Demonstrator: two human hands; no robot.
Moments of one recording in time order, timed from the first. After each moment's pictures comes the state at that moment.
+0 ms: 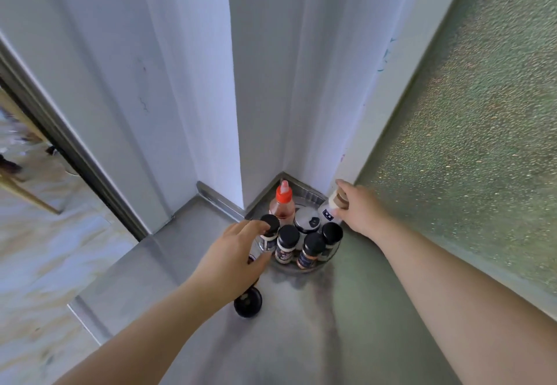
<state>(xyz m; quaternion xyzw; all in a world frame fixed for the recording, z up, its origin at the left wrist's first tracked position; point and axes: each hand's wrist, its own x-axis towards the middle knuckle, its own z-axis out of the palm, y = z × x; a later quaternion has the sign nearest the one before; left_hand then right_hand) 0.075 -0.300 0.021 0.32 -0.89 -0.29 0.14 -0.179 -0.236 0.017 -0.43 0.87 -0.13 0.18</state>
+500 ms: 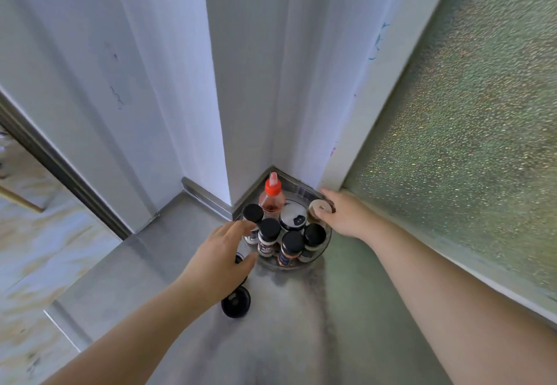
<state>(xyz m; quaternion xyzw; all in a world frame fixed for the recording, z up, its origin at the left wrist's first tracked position) 0.067 -0.306 0.003 0.33 -0.89 -0.30 0.11 -0.180 -0.234 0.003 -0.45 0.85 -0.11 0.25</state>
